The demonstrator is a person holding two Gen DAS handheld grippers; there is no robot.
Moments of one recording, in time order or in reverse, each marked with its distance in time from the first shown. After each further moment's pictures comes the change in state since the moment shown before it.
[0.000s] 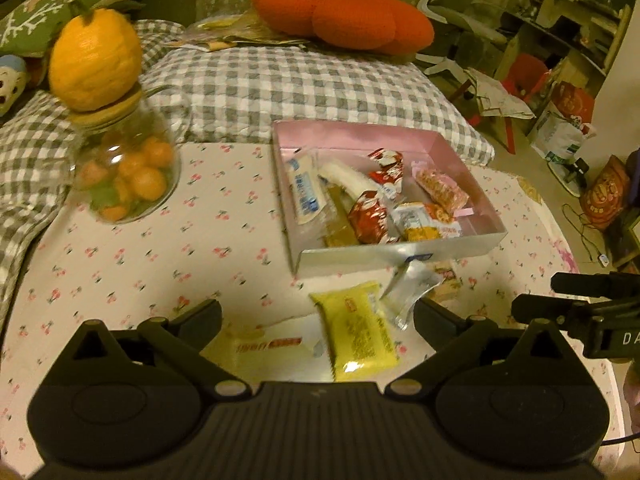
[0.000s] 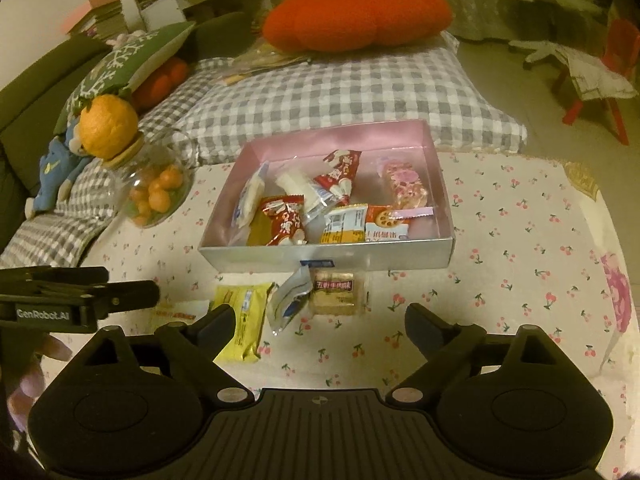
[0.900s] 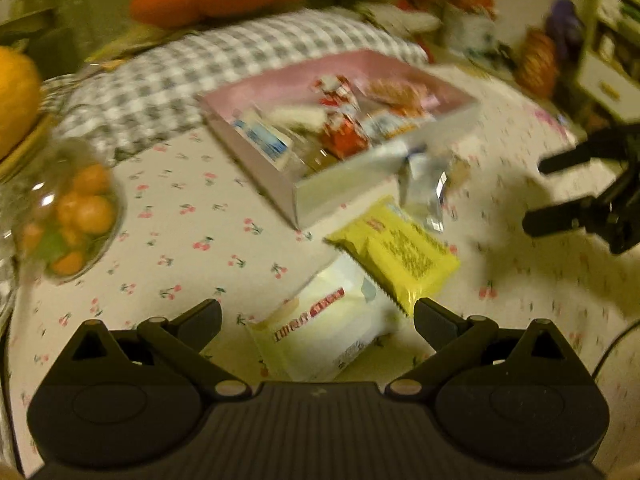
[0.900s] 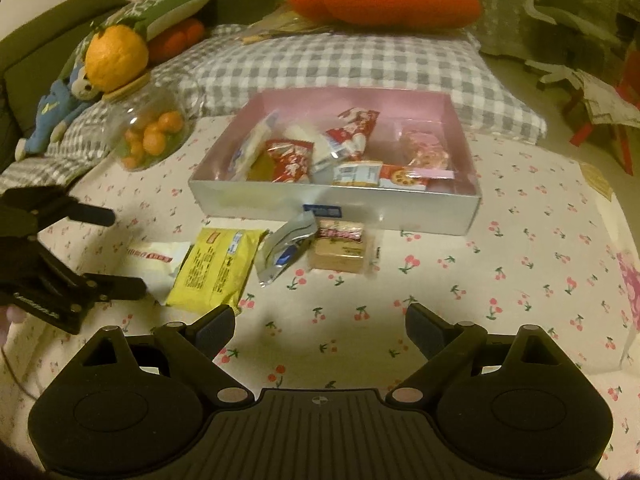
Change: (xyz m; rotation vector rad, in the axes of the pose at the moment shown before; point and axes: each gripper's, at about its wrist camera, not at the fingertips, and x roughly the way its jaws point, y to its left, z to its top) left arm 0.050 0.022 -0.033 0.483 0.049 -0.116; right arm 0.037 0.015 -0.045 -0.135 0.008 -0.041
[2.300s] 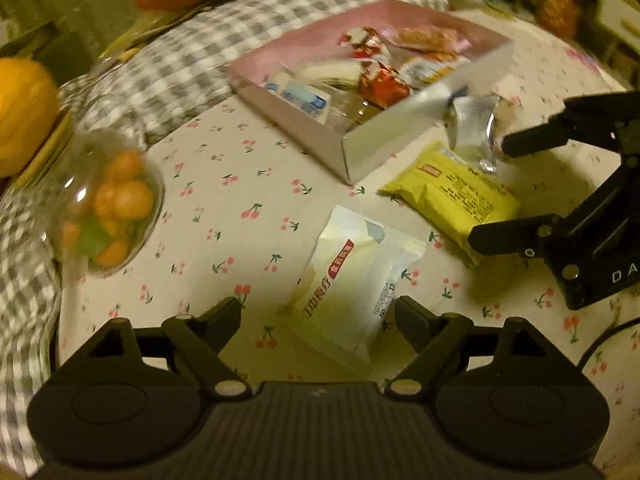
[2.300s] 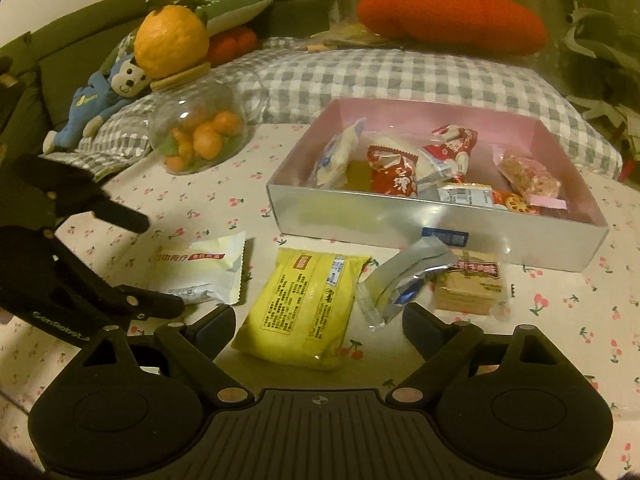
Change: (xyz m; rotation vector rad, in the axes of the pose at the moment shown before) left arm 0.003 0.010 -0.005 0.085 0.120 0.147; right arm 0.055 0.062 -0.003 -0.062 -0.112 0.082
